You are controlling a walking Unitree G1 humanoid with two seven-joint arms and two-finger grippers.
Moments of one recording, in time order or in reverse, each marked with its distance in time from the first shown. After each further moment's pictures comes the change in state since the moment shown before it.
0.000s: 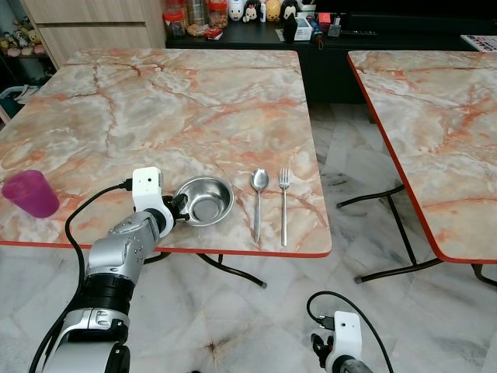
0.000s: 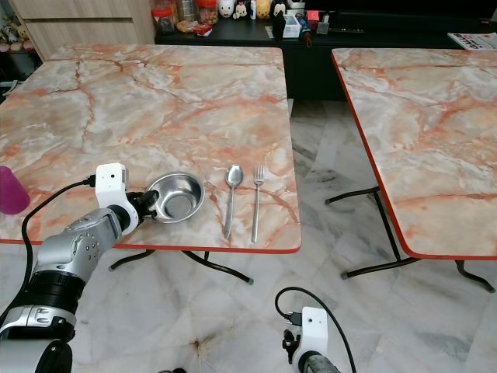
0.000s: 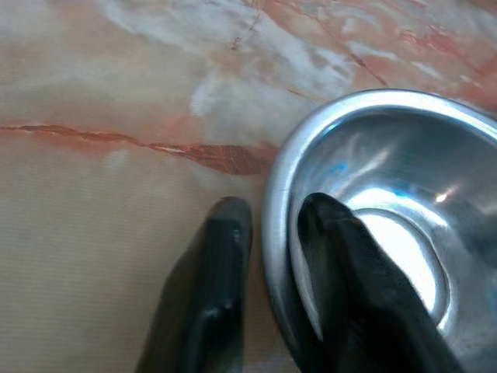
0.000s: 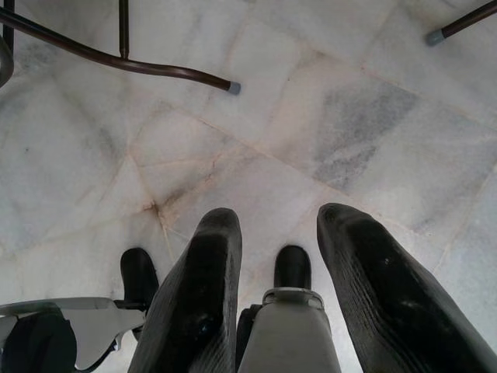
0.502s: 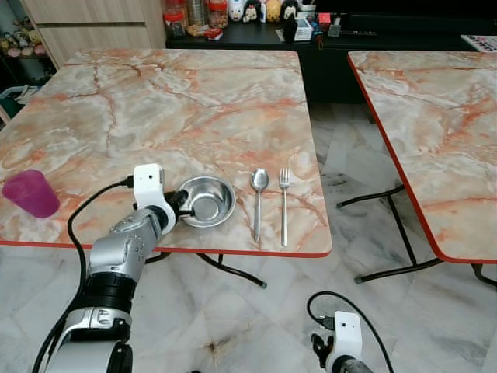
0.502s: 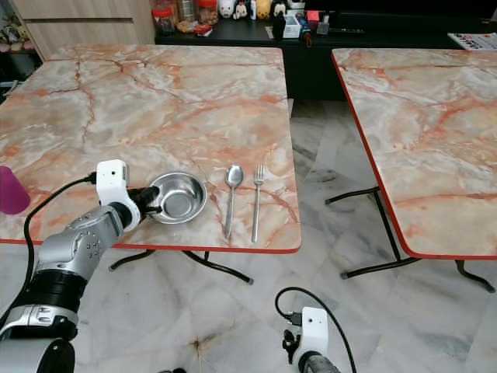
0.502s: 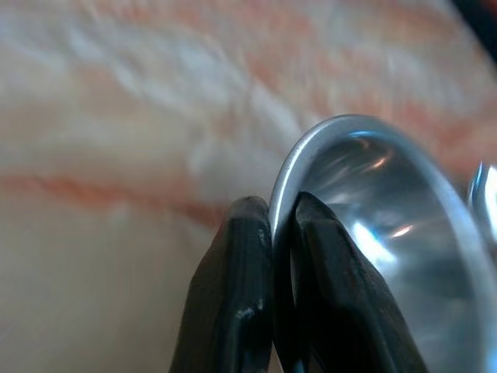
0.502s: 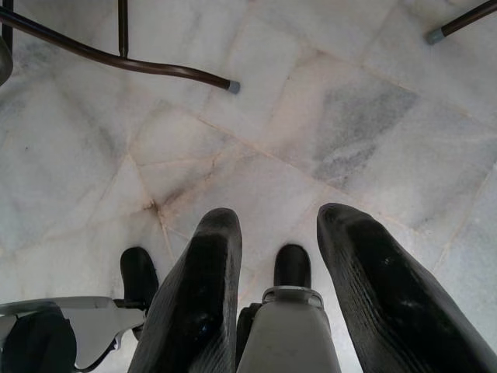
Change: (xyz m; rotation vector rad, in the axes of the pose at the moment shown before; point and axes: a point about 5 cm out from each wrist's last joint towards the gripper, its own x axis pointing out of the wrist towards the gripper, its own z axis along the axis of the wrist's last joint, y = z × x) left arm -0.003 0.000 0.018 -0.080 -0.151 0.007; right arm 0.000 0.000 0.000 0.000 0.001 0.001
